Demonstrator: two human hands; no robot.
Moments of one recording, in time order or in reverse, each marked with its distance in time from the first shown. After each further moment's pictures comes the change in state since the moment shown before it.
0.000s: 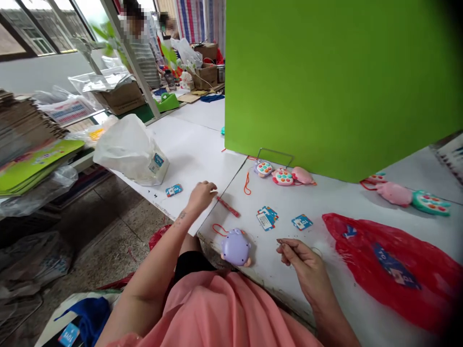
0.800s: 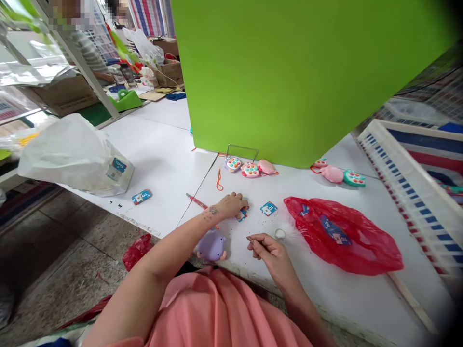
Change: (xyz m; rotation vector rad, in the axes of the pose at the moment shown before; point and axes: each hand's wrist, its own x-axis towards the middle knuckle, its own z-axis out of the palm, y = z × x) left_hand 0.045 0.129 0.088 0.167 -0.483 0.652; right_hand -0.018 -0.005 0.001 0.005 -0.052 0.015
